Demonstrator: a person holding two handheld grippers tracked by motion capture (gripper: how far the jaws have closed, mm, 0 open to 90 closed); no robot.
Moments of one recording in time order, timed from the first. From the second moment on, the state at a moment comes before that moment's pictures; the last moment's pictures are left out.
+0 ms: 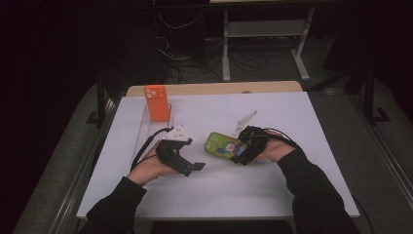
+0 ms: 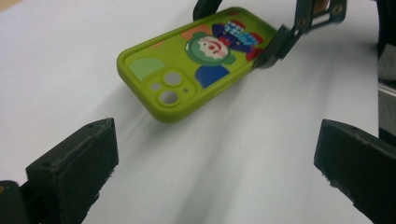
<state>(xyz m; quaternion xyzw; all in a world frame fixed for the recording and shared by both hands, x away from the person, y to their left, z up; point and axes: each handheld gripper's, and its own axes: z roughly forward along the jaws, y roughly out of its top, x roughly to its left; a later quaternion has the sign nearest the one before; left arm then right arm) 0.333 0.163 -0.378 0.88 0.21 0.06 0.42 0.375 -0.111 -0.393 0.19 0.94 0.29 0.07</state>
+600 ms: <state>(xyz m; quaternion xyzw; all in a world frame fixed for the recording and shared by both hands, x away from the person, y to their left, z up) 0.352 0.138 -0.378 0.90 0.12 0.03 0.42 0.363 -0.118 -0.387 0.13 0.95 0.28 0.03</state>
